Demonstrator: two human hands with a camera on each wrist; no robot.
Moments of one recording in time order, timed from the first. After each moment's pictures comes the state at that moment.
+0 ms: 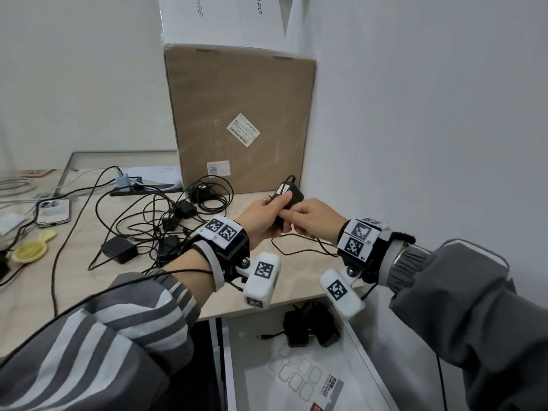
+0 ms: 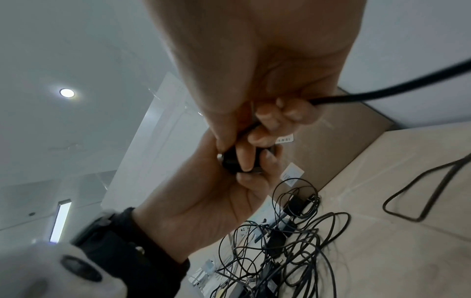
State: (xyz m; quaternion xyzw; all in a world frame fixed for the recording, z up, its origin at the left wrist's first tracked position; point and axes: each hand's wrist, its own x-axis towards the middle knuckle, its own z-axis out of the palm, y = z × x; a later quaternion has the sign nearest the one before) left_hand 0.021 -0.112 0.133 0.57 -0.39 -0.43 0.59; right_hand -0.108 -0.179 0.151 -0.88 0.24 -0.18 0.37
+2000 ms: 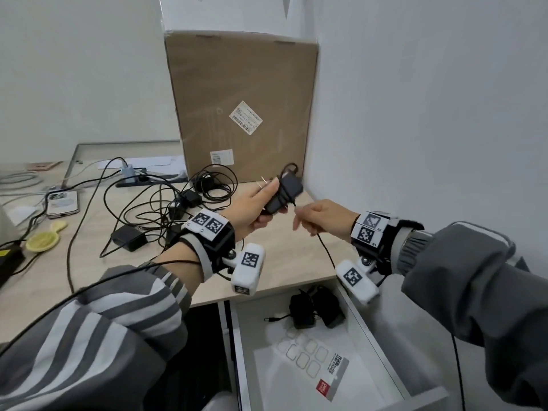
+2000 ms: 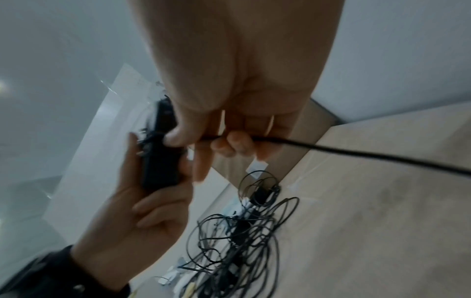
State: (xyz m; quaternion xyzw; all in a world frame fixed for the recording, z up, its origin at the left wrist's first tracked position) left_hand 0.039 -0.082 0.127 0.50 -0.47 -0.44 0.58; right_hand -0.126 -0.183 0.125 -0.83 0.22 -0.14 0.49
